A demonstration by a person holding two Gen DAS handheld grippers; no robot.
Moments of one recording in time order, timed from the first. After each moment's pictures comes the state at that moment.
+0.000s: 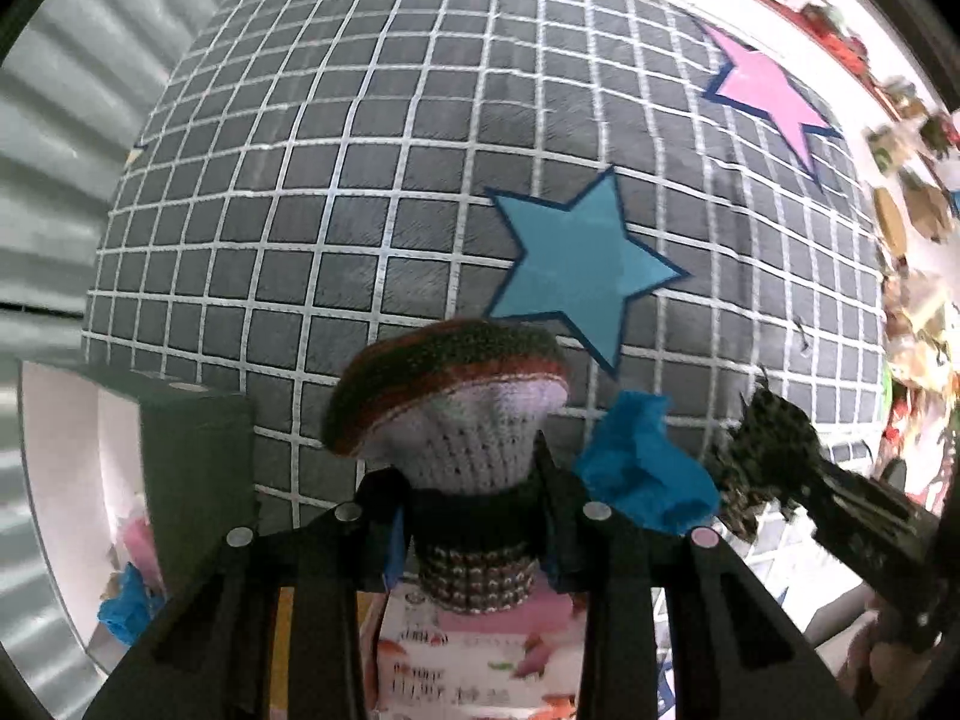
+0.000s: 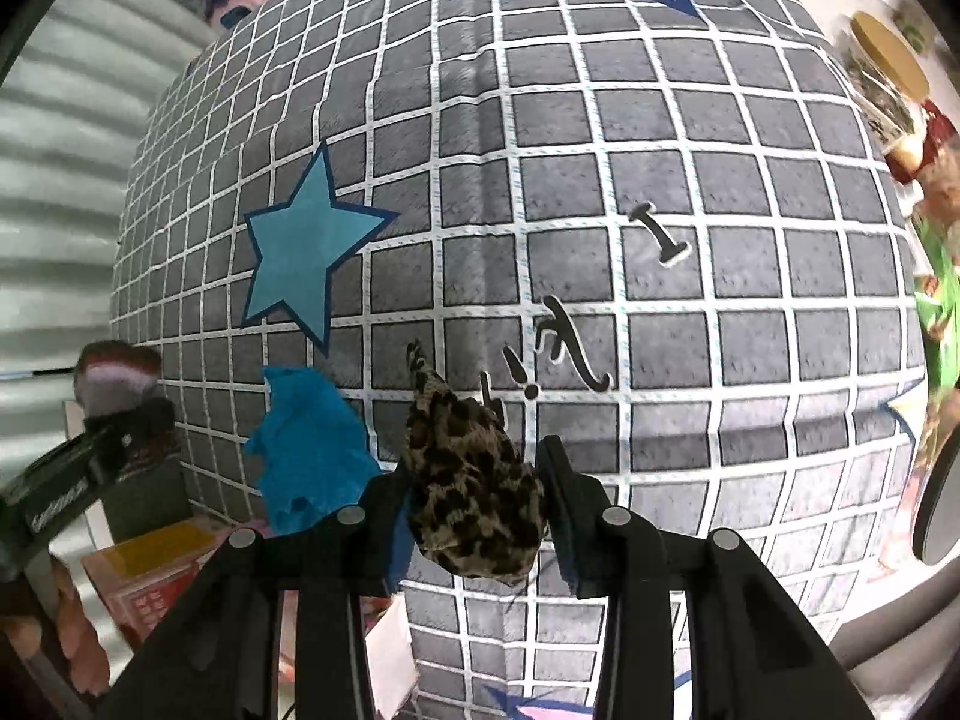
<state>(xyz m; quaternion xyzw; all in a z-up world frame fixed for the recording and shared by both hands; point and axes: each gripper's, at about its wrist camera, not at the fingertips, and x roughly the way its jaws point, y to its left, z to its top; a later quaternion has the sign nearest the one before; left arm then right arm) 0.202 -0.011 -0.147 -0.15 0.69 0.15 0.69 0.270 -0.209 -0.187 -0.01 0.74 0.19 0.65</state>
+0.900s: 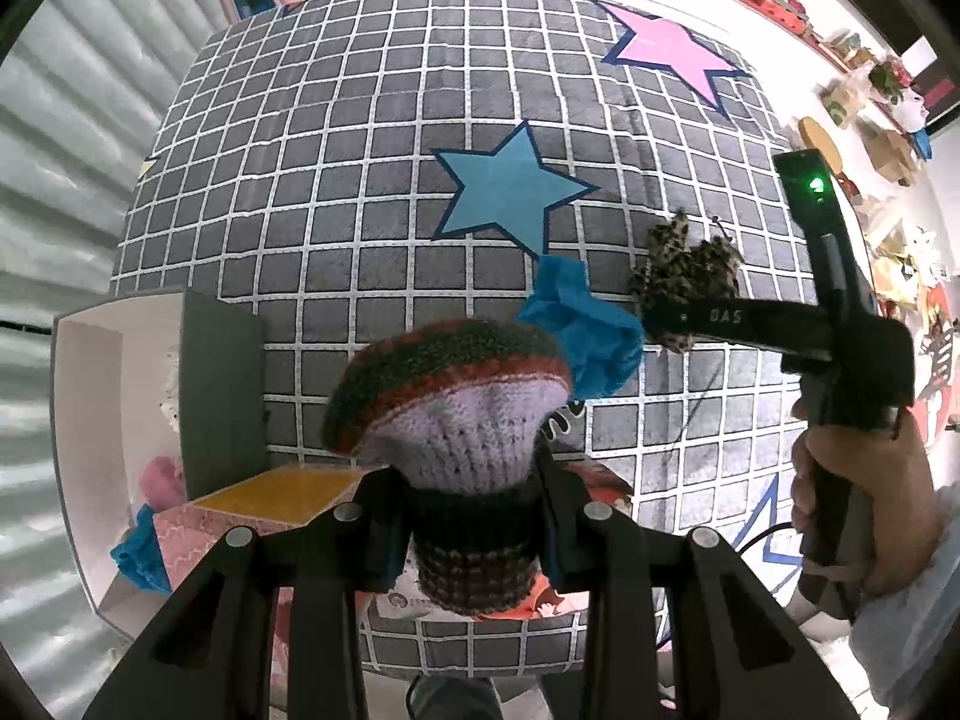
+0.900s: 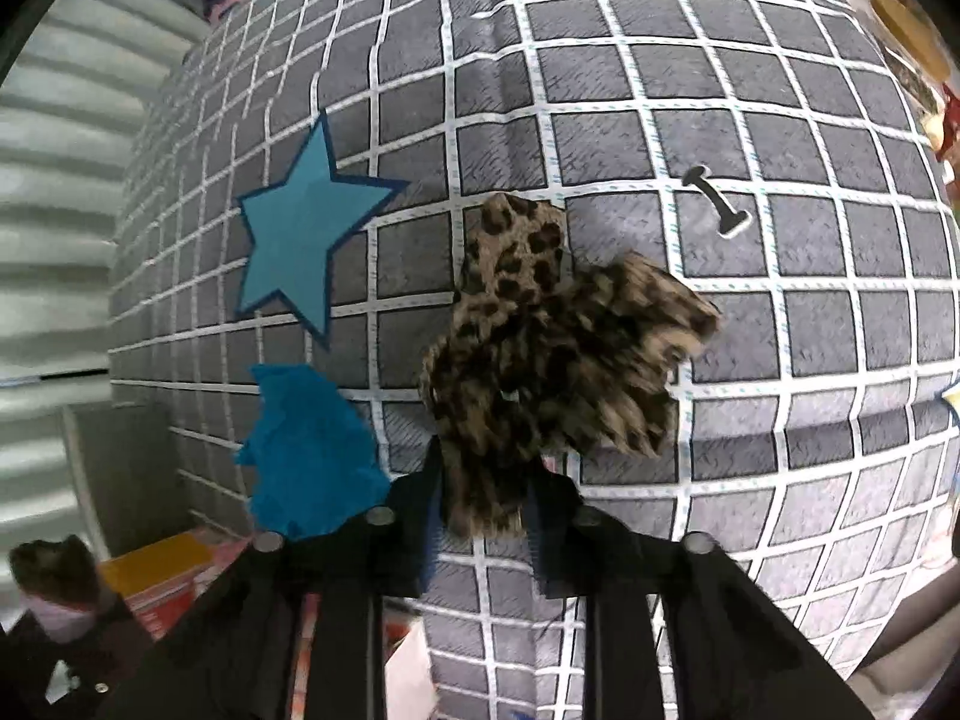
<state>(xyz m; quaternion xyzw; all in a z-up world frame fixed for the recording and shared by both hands) 0.146 -0.065 -0.084 -0.12 0.68 0.11 0.71 0.262 -0.194 -0.214 0.01 0.74 0.19 0.64</state>
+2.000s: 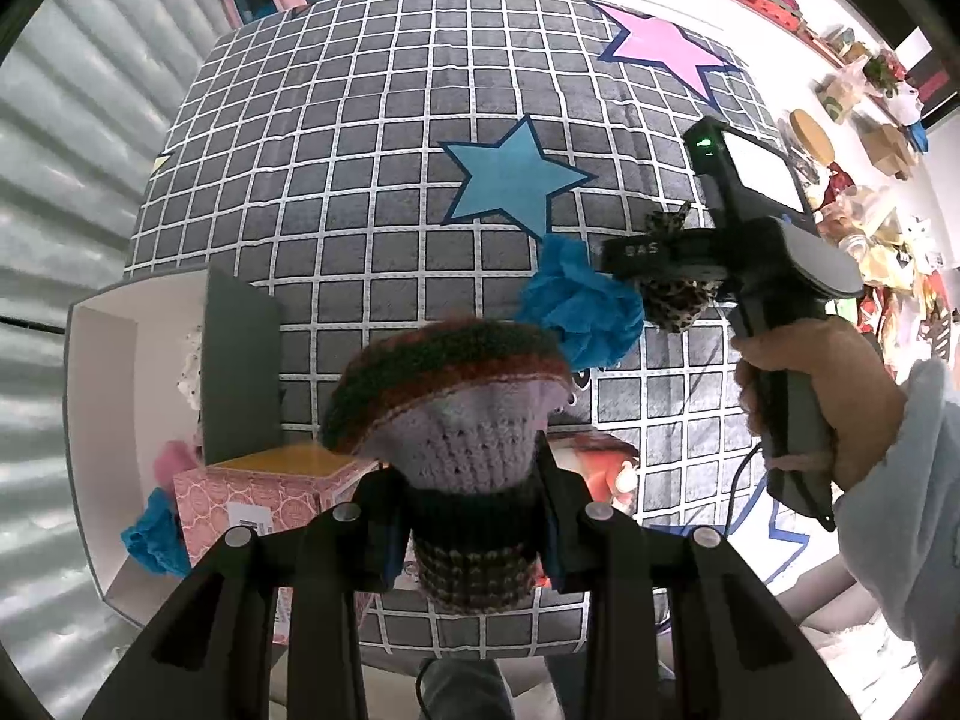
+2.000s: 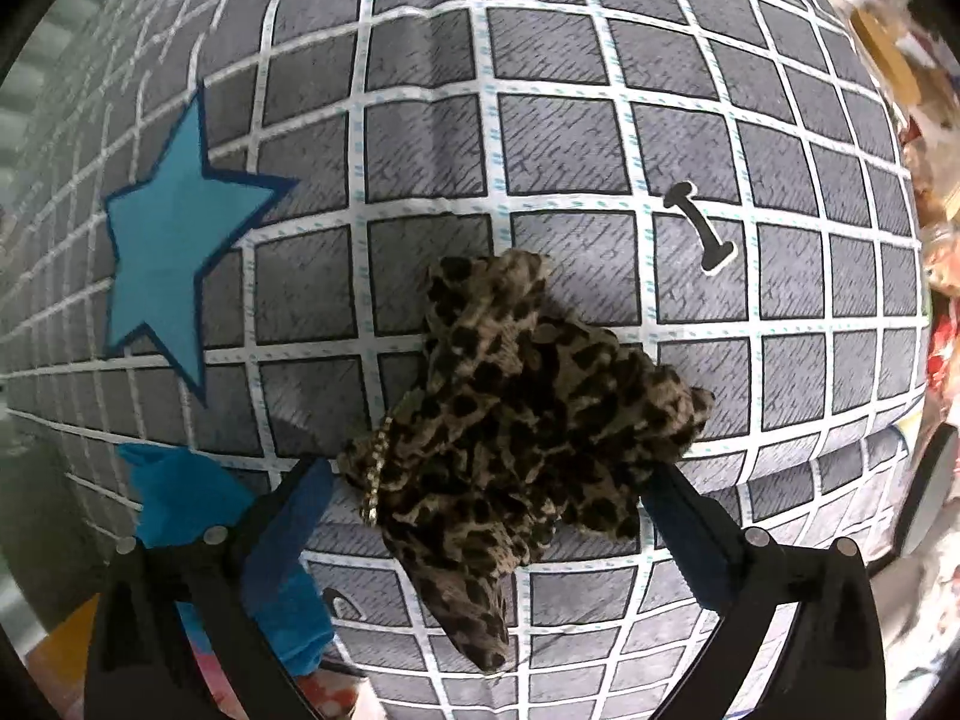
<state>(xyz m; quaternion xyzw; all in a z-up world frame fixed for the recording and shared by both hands) 0.127 -0.067 -0.073 -0.11 0.68 0.11 0.71 0.278 -0.160 -0.247 -0.09 0.76 0.09 0.64</state>
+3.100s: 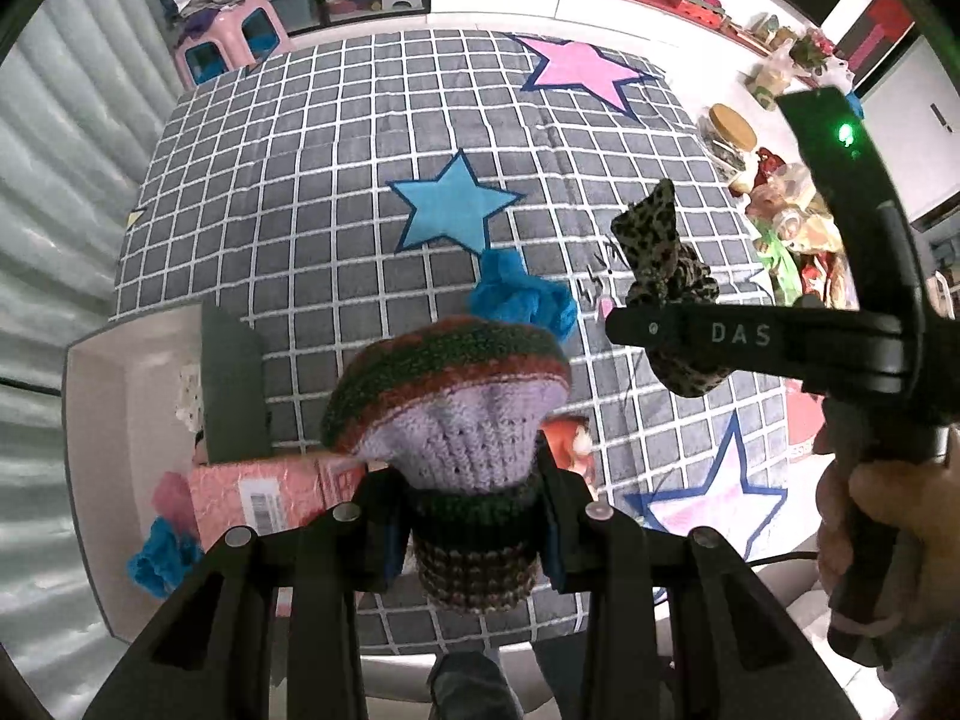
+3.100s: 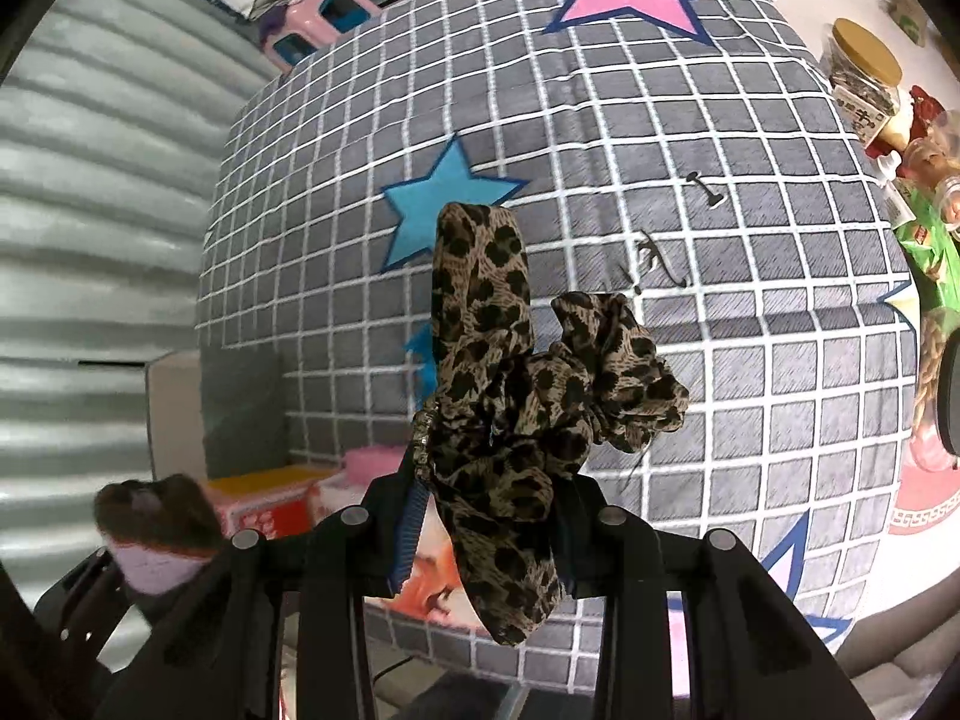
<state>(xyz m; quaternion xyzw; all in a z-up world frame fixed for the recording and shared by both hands) 0.098 -0.076 -0.036 -0.09 0.65 0.04 0.75 0.195 -0.200 -0.086 0.04 0.71 0.22 0.67</state>
